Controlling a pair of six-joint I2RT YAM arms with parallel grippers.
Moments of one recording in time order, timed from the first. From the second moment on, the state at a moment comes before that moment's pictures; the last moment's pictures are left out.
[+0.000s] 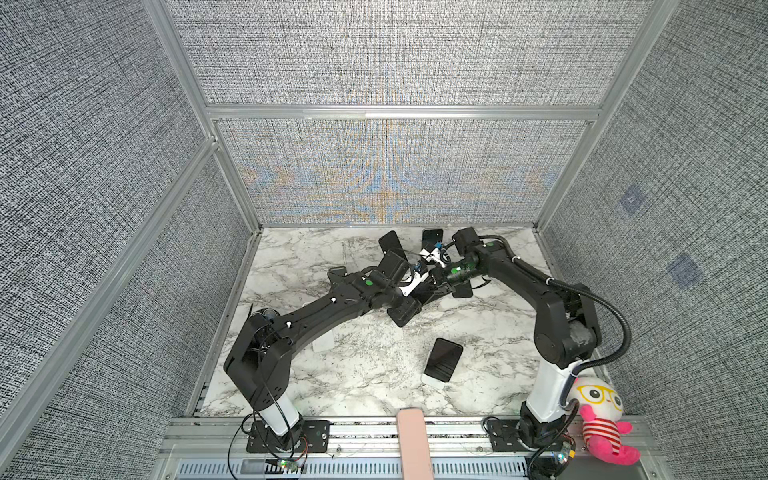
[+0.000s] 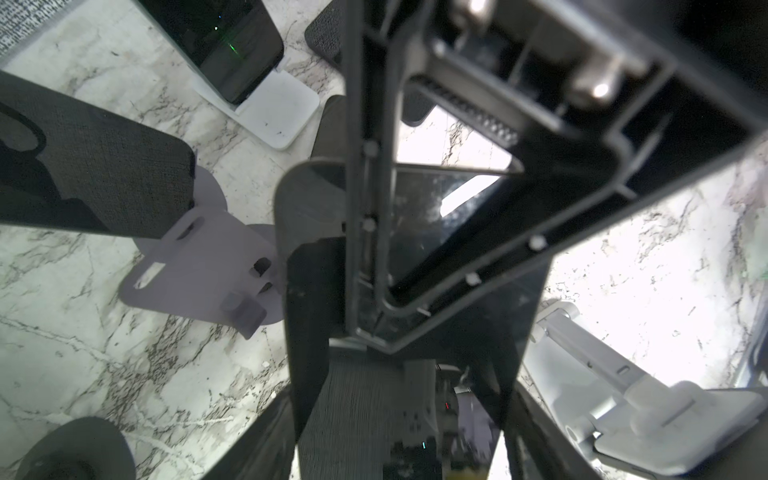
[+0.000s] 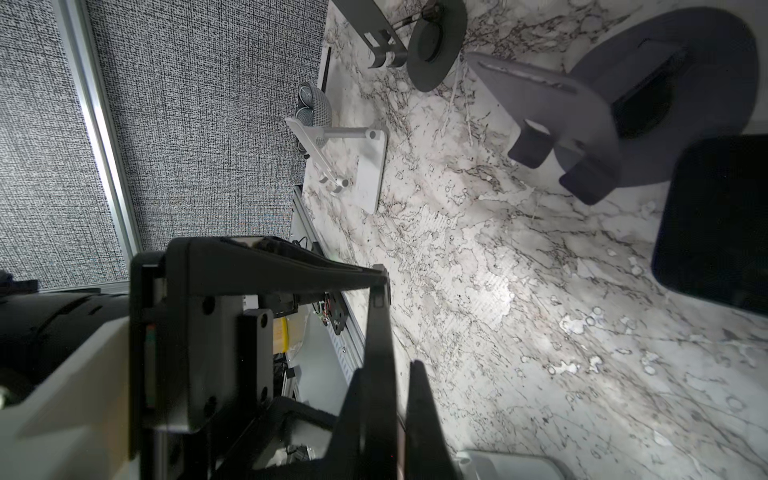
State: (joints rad) left arm -0.80 1.65 1.30 -0.55 0.15 0.08; right arm 0.33 1.87 1.48 -0.82 -1.03 0.16
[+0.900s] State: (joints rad) left arm -0.78 1.28 0.98 -0.18 0.09 -0.42; right arm 0.21 1.56 1.16 -0.43 -0.96 0.50
